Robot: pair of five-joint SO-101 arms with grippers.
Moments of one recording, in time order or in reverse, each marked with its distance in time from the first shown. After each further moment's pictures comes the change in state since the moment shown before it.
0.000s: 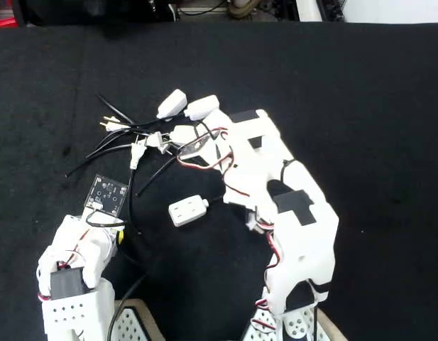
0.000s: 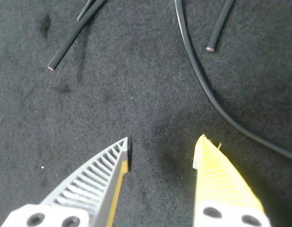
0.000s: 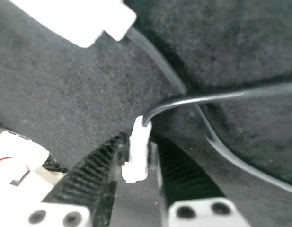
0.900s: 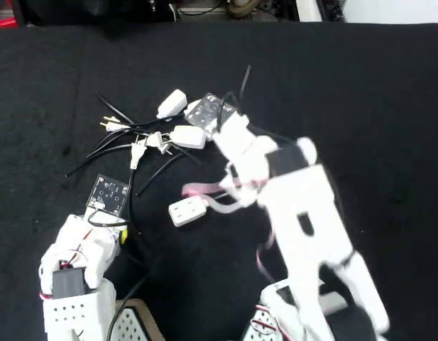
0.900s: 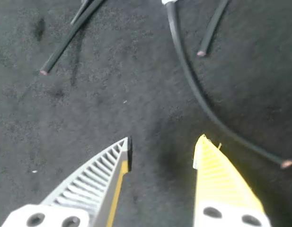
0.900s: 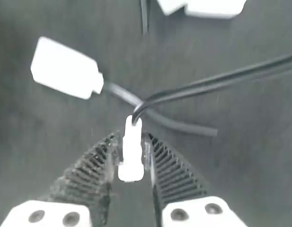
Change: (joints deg) left arm 3.5 0.0 0.0 0.0 5.0; right arm -4.0 -55.8 23.6 -14.2 -21.3
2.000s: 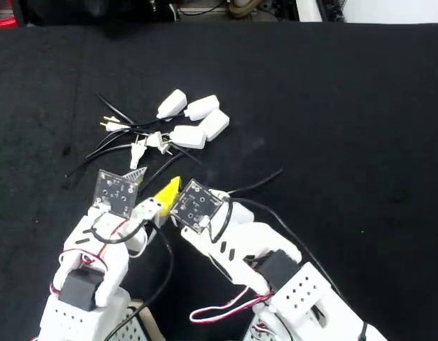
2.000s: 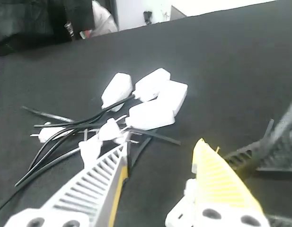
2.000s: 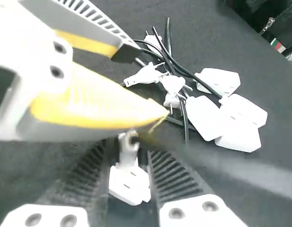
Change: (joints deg) left arm 27.0 0.0 -9.5 -21.7 25.2; right arm -21.0 -42.7 51.1 -46.1 -9.1
